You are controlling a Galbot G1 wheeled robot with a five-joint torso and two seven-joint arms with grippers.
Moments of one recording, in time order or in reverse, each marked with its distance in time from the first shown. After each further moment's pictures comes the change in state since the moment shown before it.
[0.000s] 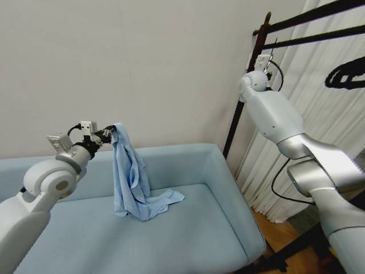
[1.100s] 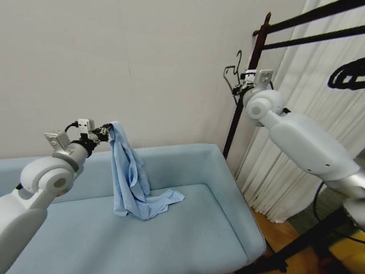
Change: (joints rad) left arm -0.050 0.094 0.026 0.036 -0.021 -0.005 -0.011; right arm -0.191 -0.406 -0.111 0.767 0.466 -0.047 -0.260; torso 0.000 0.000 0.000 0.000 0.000
